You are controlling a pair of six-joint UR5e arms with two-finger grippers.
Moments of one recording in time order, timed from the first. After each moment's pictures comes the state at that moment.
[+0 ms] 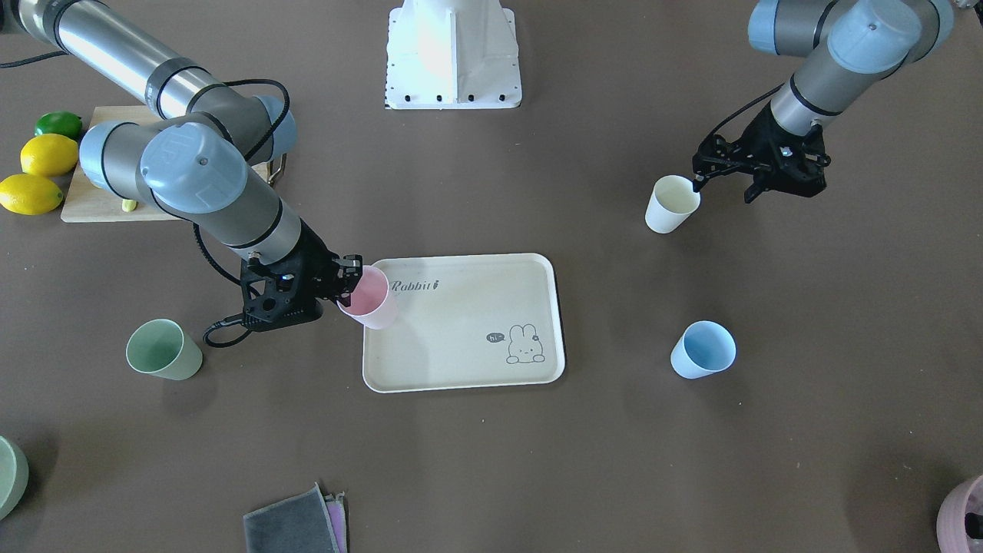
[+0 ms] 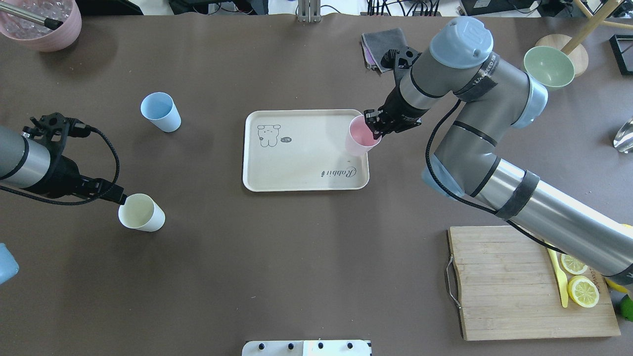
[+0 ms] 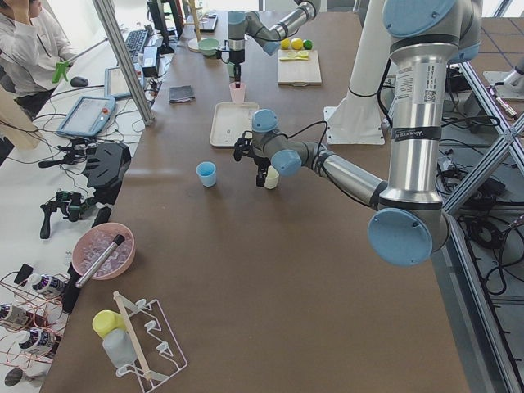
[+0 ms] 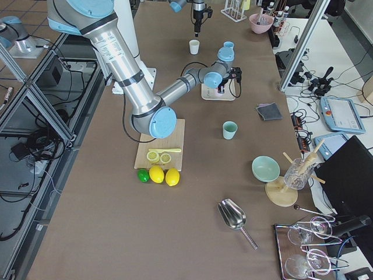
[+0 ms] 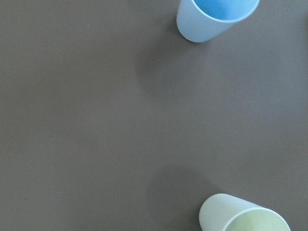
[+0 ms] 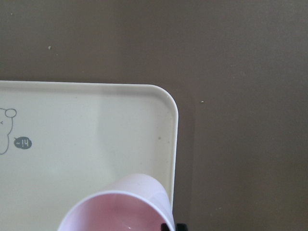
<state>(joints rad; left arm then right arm) -0.79 -1.57 -1.97 -1.95 -2.15 -0.86 0.77 -0.95 1.49 -1.23 2.17 1.01</state>
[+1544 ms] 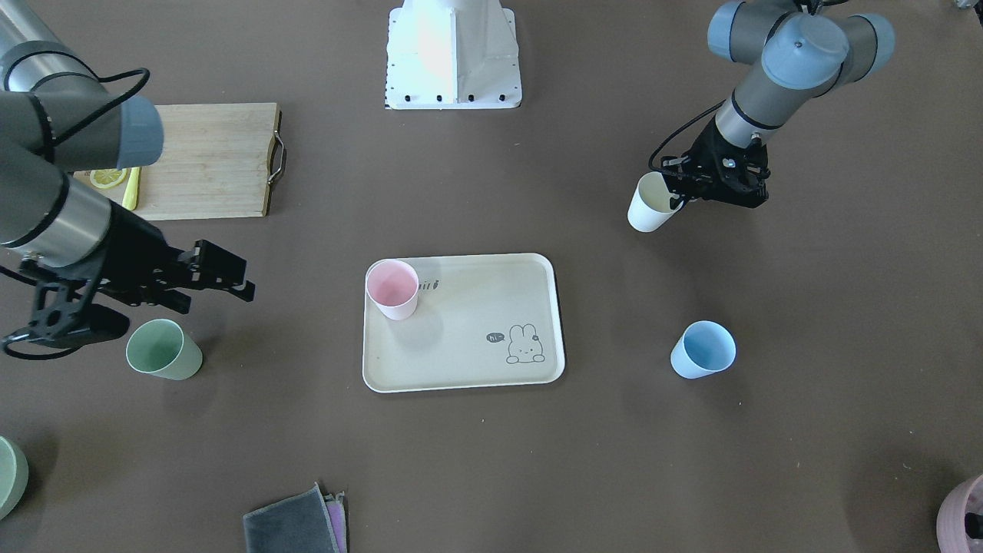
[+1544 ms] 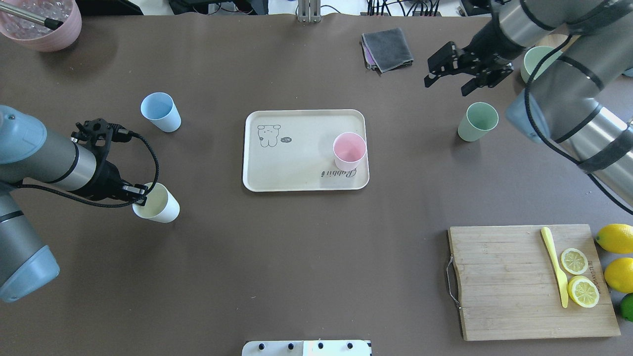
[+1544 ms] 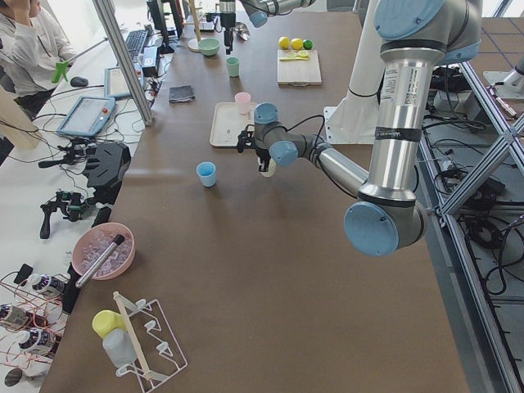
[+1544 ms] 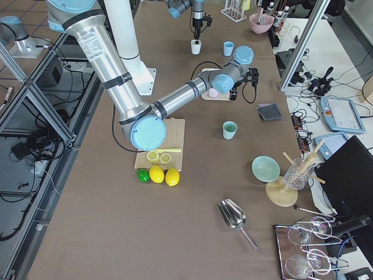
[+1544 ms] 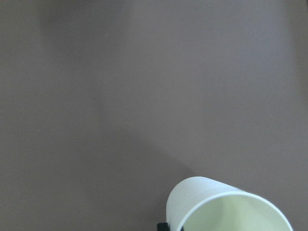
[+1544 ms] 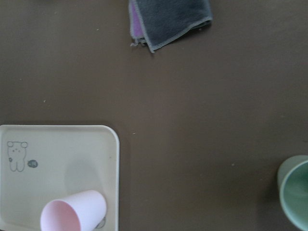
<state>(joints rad) -0.73 -1.74 -1.93 -1.85 -2.11 -0.91 1.09 -1.09 1.58 -1.28 2.46 0.86</state>
